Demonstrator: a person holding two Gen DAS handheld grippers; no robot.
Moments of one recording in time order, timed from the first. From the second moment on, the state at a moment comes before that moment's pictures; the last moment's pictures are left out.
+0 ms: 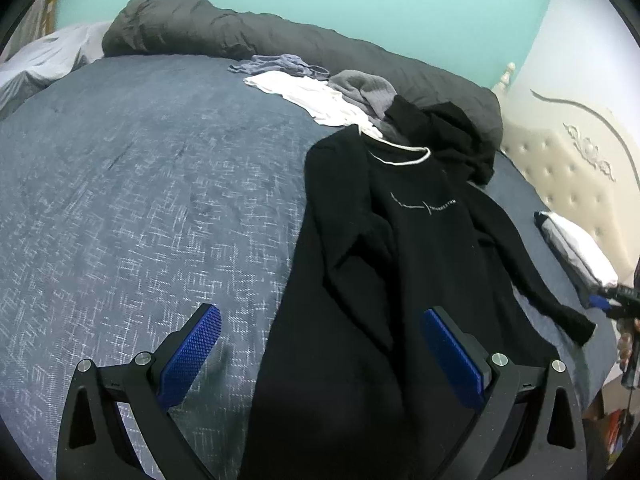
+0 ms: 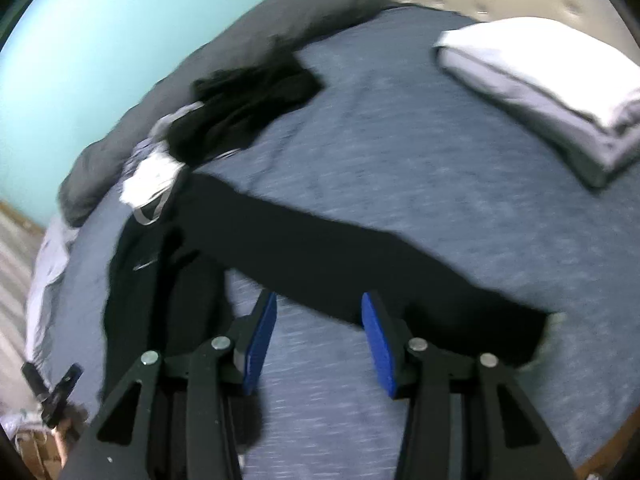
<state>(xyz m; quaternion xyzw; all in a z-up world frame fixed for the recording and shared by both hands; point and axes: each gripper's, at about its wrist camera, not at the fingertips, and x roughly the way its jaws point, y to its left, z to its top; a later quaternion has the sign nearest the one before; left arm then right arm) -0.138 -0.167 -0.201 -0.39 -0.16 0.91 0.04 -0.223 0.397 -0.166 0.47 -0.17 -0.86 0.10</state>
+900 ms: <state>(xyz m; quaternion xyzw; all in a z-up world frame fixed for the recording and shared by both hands) -0.071 -0.191 -0.200 -0.51 -0.14 0.85 0.09 -0.146 0.335 -0.115 0.43 -0.17 -0.86 0.23</state>
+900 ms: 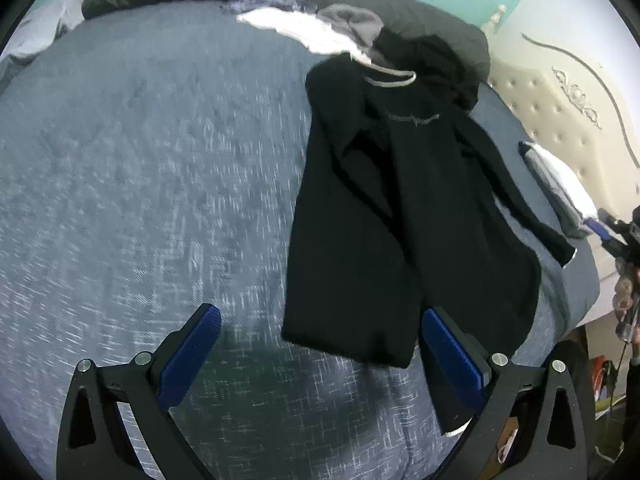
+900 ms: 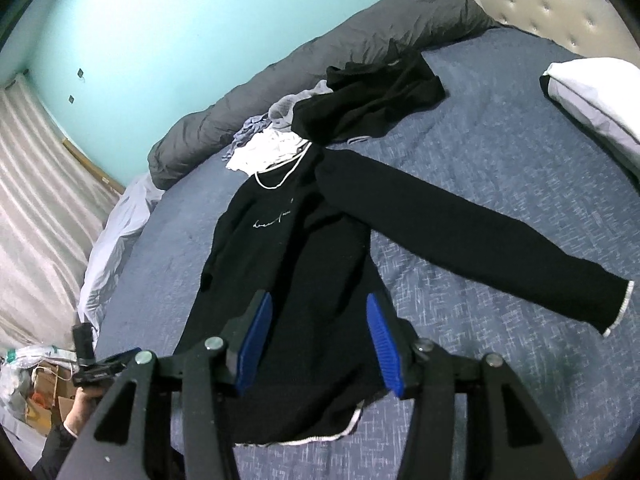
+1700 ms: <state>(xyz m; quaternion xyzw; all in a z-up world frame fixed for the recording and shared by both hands) -0.077 -0.190 -0.231 -0.53 -0.13 0.83 0.08 -0.148 0.290 -0.138 0.47 -0.13 -0.84 0.26</state>
